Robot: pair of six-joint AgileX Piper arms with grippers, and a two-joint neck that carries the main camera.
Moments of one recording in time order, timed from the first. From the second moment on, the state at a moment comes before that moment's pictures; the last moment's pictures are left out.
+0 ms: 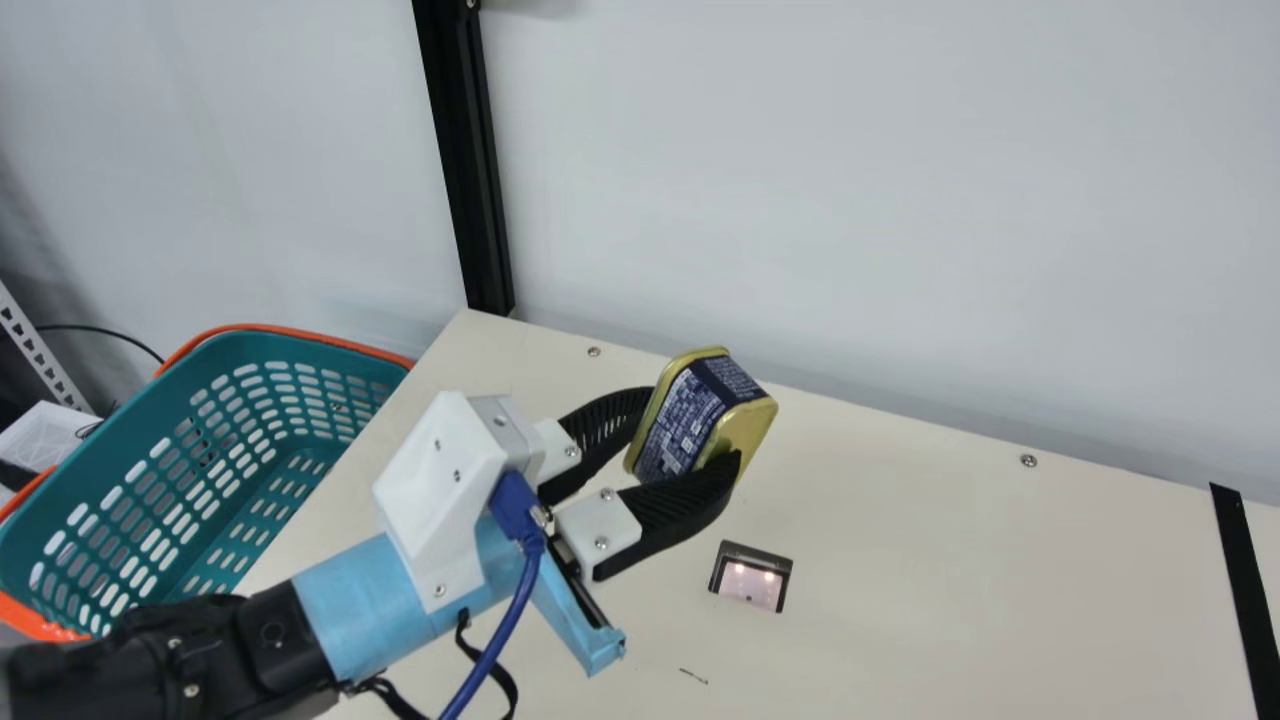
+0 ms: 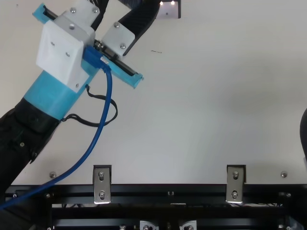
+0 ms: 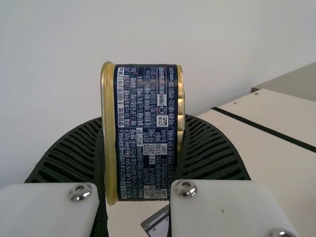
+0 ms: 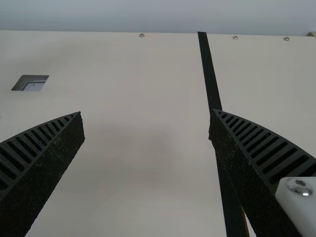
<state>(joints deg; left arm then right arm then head) -21.1 85.3 -30.2 14.9 -45.9 -11.1 -4.0 13.5 -20.2 5.0 38.3 -6.4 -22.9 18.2</state>
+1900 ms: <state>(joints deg) -22.6 113.9 -42.4 14.0 -59.1 -12.0 -4.0 13.5 -20.2 5.0 38.3 -6.4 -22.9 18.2</state>
